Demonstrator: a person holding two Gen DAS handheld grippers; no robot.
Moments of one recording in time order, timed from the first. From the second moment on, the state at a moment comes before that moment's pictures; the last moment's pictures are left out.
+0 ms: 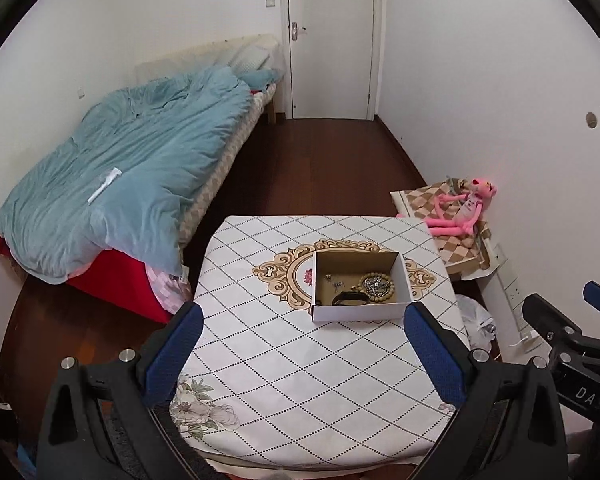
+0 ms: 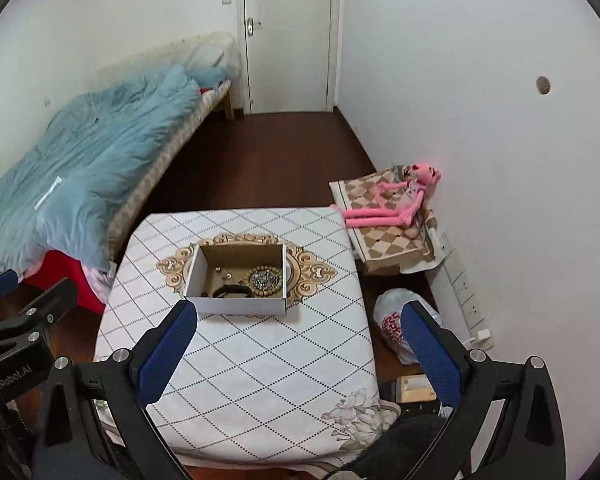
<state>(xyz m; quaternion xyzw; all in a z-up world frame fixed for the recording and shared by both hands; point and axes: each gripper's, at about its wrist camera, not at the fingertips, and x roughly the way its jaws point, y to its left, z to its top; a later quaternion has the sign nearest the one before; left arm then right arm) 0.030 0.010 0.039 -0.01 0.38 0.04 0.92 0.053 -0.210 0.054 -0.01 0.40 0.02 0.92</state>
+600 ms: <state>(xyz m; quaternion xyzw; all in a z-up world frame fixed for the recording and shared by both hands) 0.054 0.002 0.034 -0.01 0.41 0.05 0.91 0.070 -0.213 0.057 0.01 0.41 0.01 0.91</state>
